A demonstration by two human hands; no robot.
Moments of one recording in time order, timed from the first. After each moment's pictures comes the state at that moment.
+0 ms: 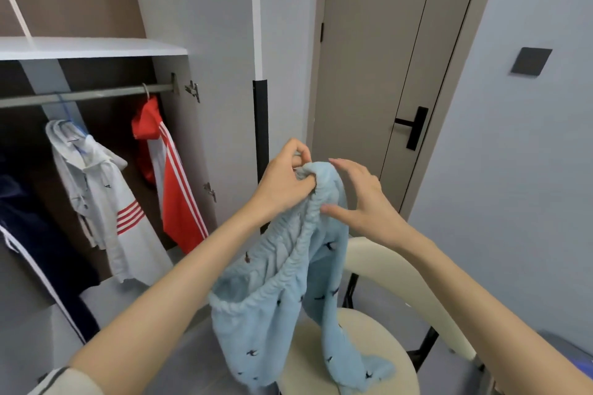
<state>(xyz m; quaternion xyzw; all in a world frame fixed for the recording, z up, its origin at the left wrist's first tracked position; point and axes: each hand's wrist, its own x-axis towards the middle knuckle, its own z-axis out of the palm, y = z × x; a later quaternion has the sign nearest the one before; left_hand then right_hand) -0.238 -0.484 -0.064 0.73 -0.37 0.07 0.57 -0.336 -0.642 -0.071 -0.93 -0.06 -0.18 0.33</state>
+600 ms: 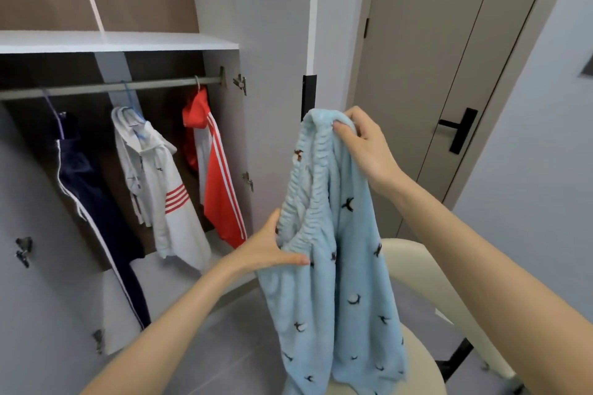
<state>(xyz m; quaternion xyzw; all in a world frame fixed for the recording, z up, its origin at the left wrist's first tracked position) -0.243 -0.366 -0.174 0.82 -0.27 -0.15 0.48 -0.277 -0.569 -0.012 -0.81 -0.10 -0.25 0.51</state>
